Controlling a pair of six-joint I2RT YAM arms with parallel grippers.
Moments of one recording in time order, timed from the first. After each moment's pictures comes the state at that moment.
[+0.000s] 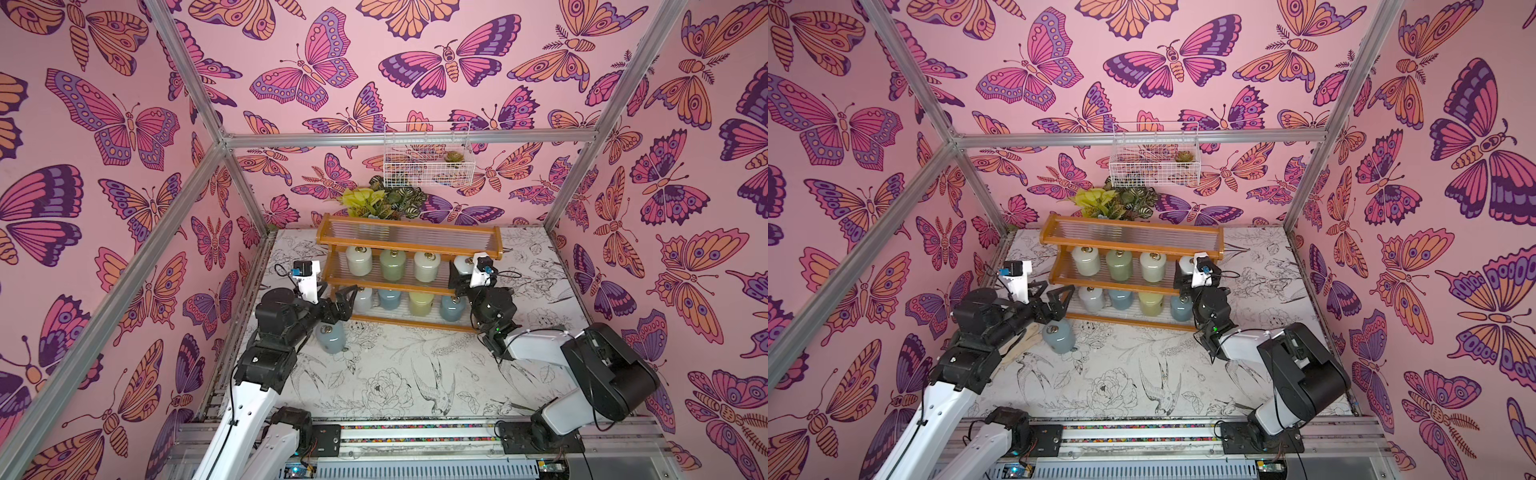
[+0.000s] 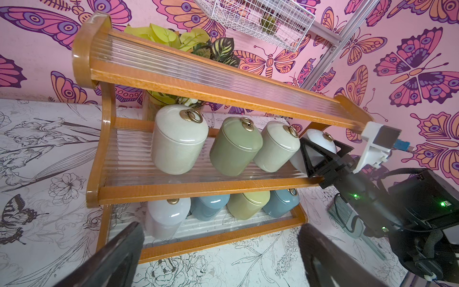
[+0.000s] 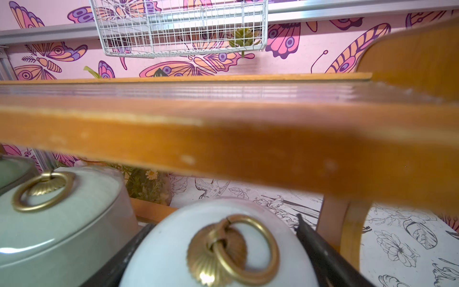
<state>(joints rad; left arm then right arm) -0.20 0.73 0.75 -0.29 0.32 -0.29 0.53 1.55 0.54 1.11 0.35 0.01</state>
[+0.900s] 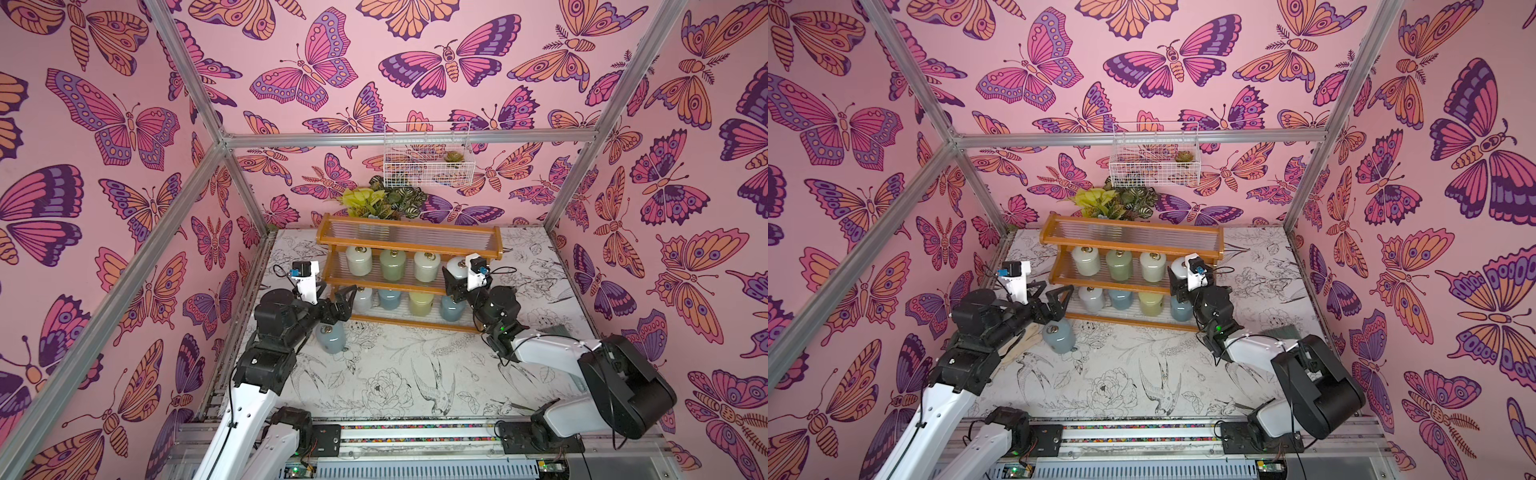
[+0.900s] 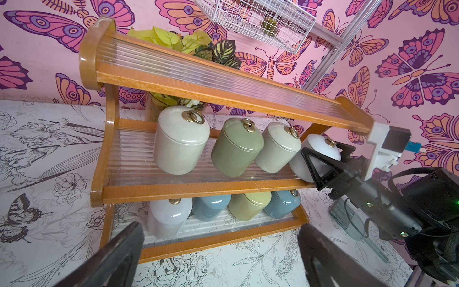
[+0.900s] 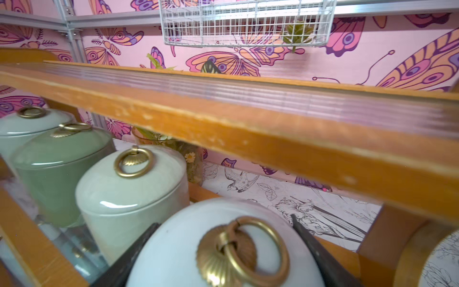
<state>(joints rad) -0.20 0.72 0.75 -0.29 0.31 -0.29 0.53 1.43 0.54 0.92 0.13 -0.03</state>
